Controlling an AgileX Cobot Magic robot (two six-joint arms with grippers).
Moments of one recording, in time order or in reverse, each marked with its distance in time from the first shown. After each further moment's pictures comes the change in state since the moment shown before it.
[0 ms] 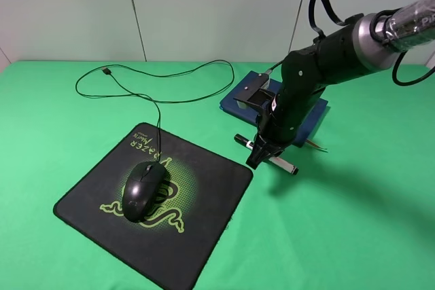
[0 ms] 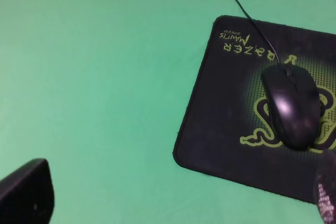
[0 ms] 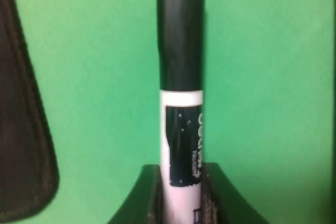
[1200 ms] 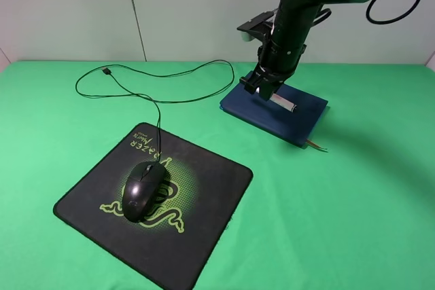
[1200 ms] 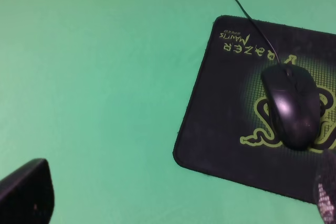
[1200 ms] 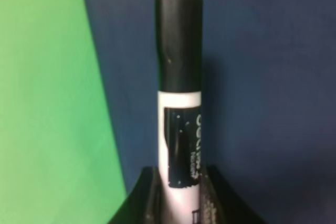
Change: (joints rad) left arm 0.000 0.000 0.000 0.000 0.000 0.000; right arm -0.119 0.175 -0.607 0.000 0.423 -0.017
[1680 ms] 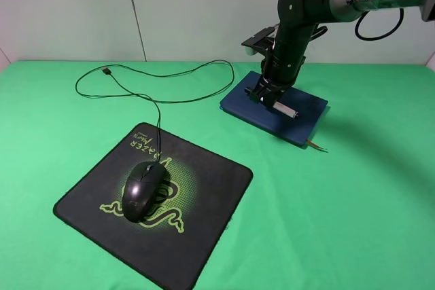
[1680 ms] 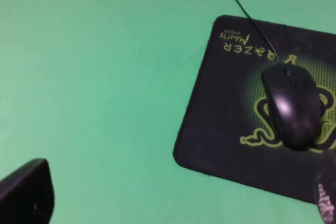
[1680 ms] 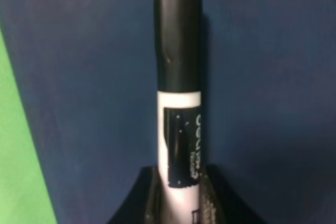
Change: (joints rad) left arm 0.000 0.000 0.000 0.000 0.000 0.000; right arm -0.040 0.088 -0.026 -0.013 -0.047 -0.044
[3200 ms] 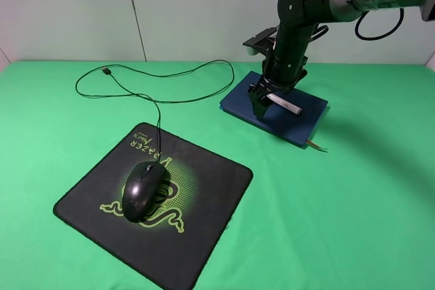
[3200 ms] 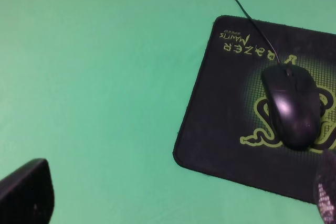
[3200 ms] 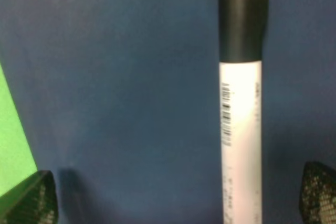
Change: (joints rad) left arm 0.000 0.000 0.000 0.000 0.000 0.000; right arm 0.000 0.000 0.000 -0.015 0.019 0.044
